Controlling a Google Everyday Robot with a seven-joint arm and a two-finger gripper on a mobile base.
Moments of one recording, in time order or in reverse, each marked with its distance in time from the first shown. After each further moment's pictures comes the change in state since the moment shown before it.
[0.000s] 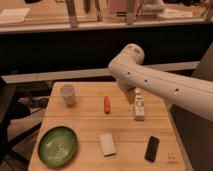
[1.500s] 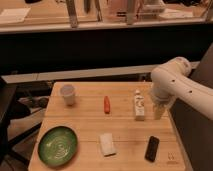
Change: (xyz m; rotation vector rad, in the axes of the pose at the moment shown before) arm 0.091 0.111 0.032 -0.142 -0.078 0.314
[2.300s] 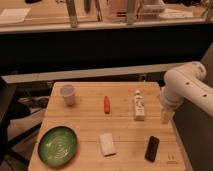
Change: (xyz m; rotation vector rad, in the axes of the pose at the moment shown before) arm 0.045 0.027 0.010 -0.035 -0.049 0.096
